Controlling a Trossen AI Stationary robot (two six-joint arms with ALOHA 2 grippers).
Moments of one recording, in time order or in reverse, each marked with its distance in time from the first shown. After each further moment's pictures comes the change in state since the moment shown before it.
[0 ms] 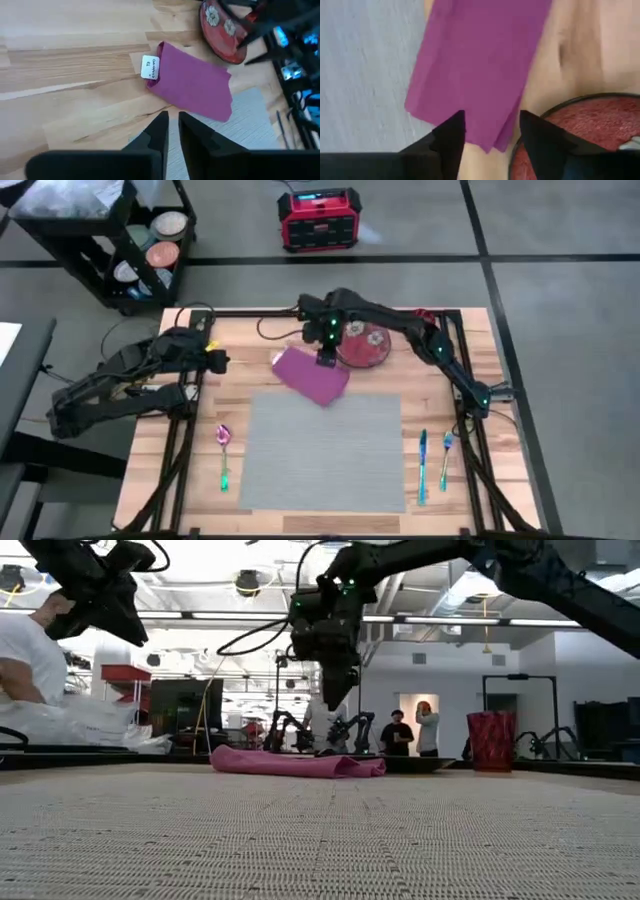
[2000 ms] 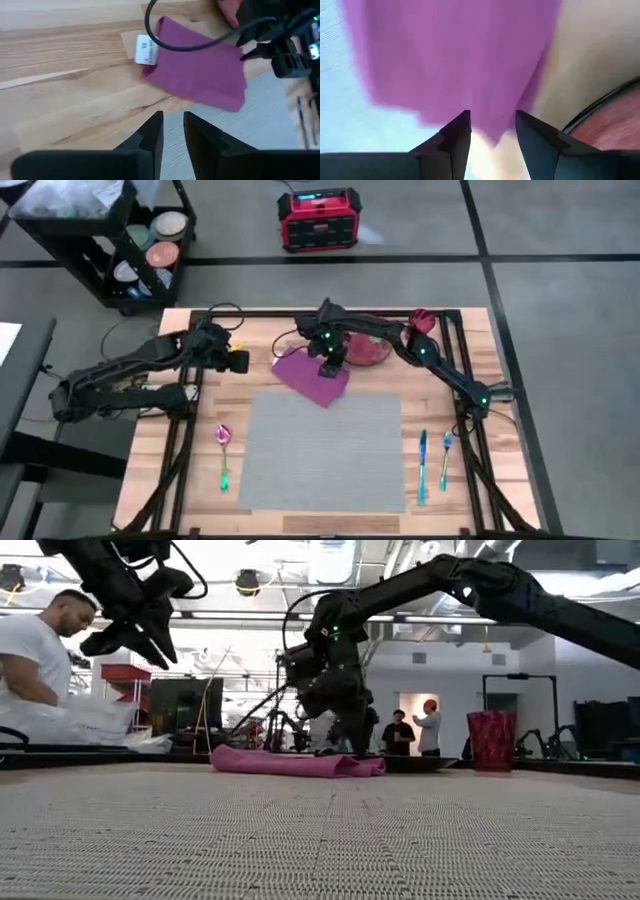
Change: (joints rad) left arm -0.013 0.240 0.000 0.137 0.096 -0.008; right arm -0.013 0.164 0.003 -0.202 -0.085 0.072
